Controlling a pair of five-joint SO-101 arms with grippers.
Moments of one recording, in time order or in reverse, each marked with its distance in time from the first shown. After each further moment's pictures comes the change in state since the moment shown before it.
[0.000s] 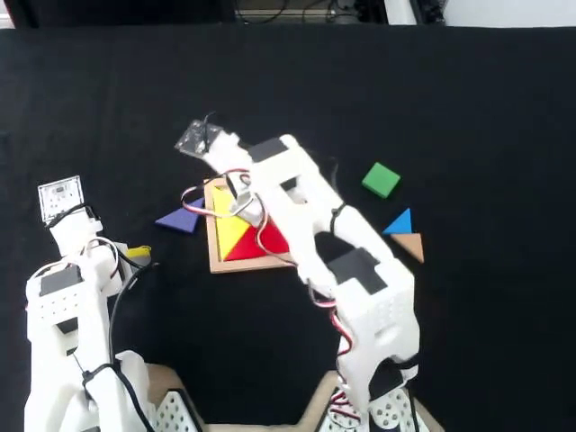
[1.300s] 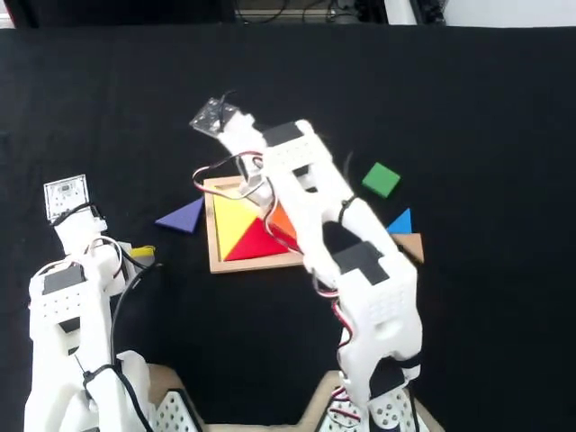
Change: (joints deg) left arm 1.5 0.0 0.0 0.0 0.0; right arm 3.2 1.4 -5.8 1.6 0.0
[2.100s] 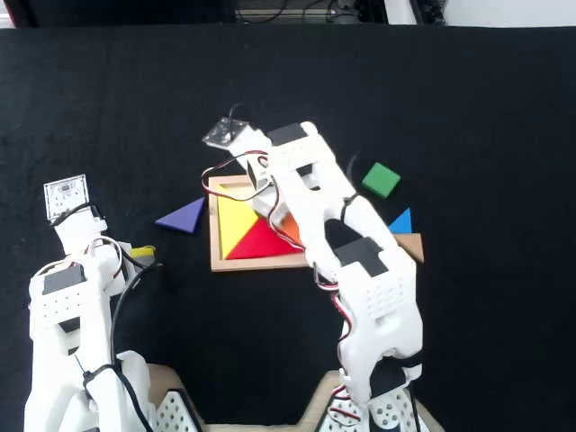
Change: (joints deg) left arm 0.0 0.0 0.0 0.0 0.0; right arm 1.8 2.8 -0.1 10.2 0.0
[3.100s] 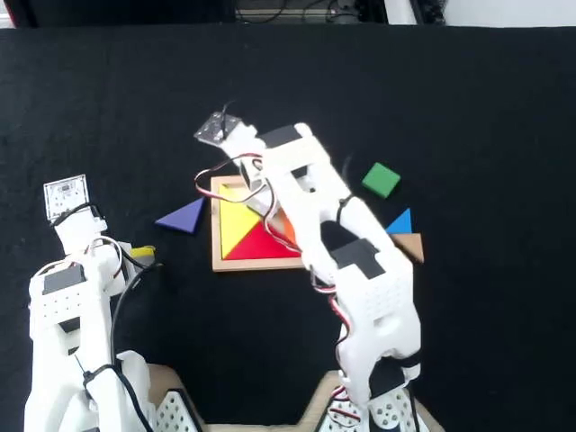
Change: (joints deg) left arm 0.0 0.0 0.0 0.0 0.0; right arm -1.7 -0.4 0.1 -5.4 0.0
